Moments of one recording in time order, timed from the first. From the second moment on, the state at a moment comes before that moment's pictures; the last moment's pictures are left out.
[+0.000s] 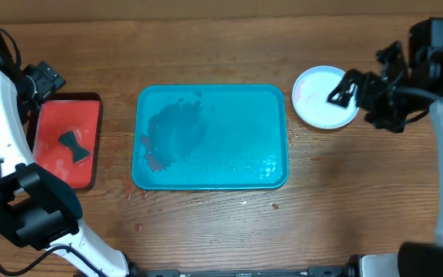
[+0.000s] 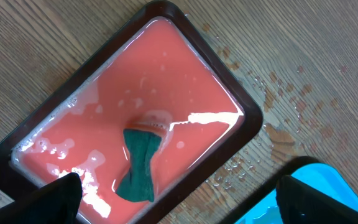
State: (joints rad) left arm 0.45 1.97 1.94 -1.20 -0.01 -0.41; right arm -0.05 1.59 1.79 -1.52 -0.39 0.25
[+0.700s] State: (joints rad) left arm 0.45 1.97 1.94 -1.20 -0.01 -0.41; right arm 0.05 1.58 1.80 -1.63 -0.34 0.25
